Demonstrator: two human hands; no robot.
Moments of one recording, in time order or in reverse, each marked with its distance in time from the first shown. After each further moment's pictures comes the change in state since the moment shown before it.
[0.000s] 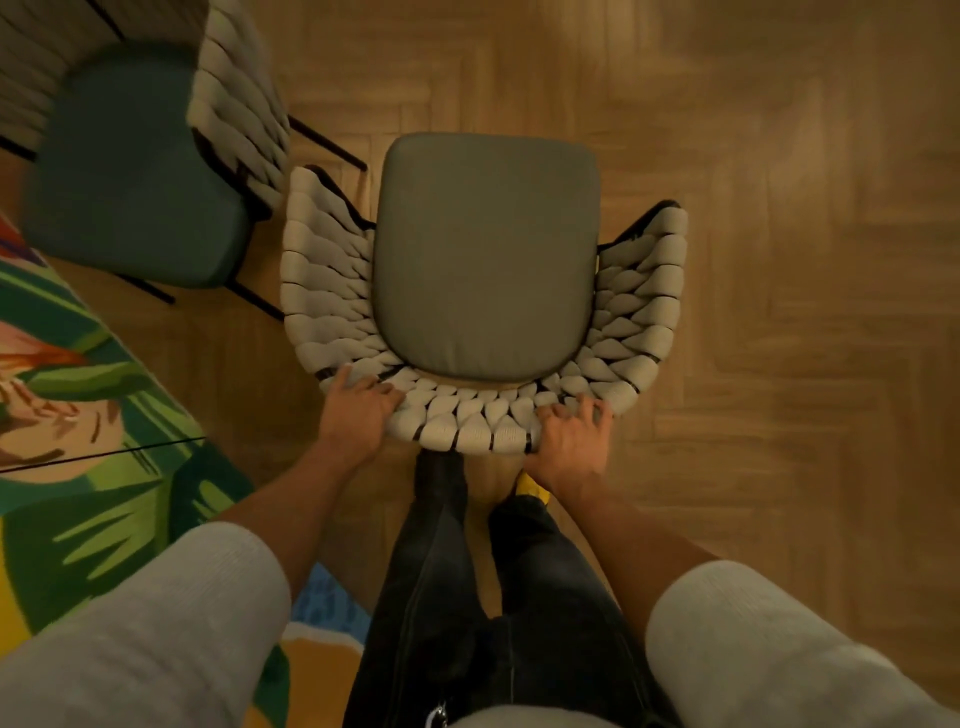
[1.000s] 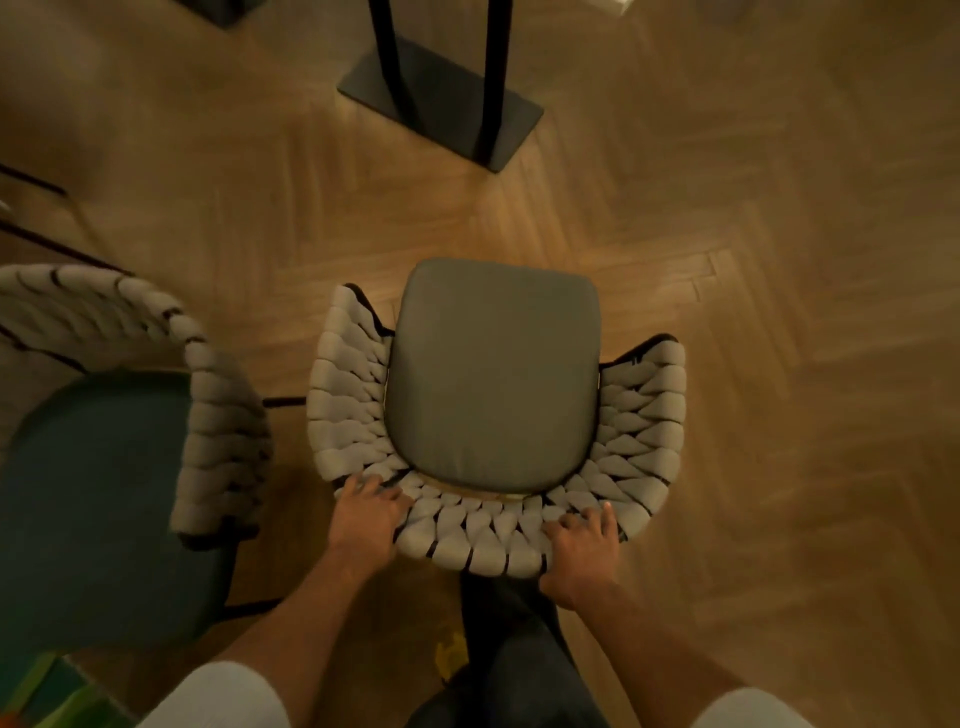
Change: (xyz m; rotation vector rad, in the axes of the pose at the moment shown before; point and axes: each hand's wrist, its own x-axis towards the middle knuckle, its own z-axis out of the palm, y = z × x) left_hand 0.285 -0.164 -0.235 0.136 -0.055 0.144; right_hand 0.269 -0.016 -0.217 0.128 -0.162 0.080
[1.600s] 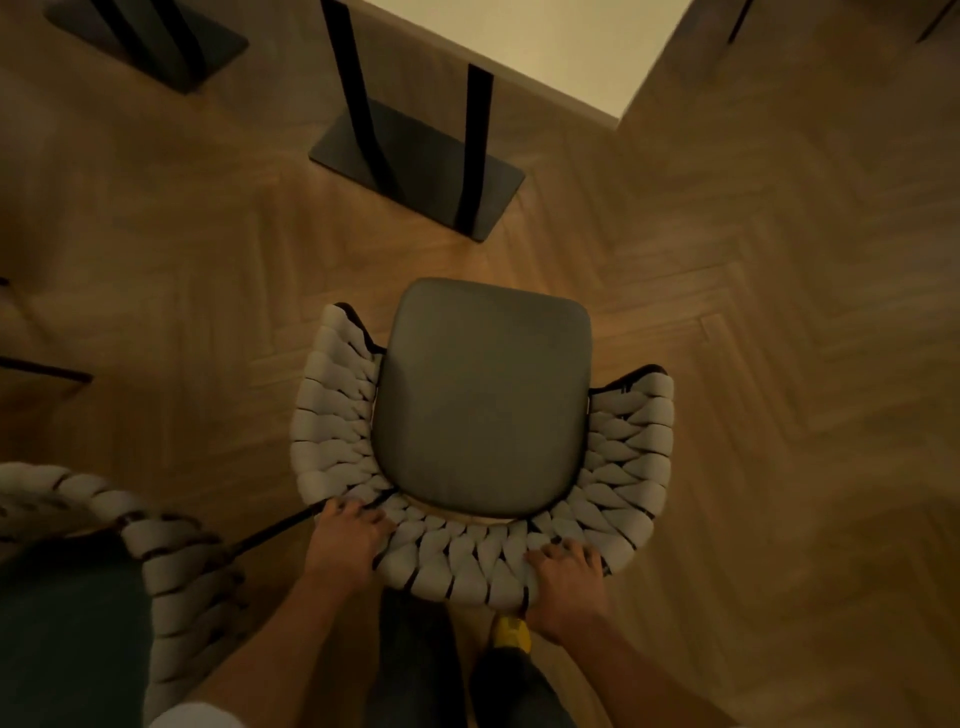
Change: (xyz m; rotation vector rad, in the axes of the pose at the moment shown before) left_hand 0.174 -0.142 -0.139 0.051 -0.013 0.080; right_hand 0.165 -0.024 -0.160 0.105 0.032 -0.006
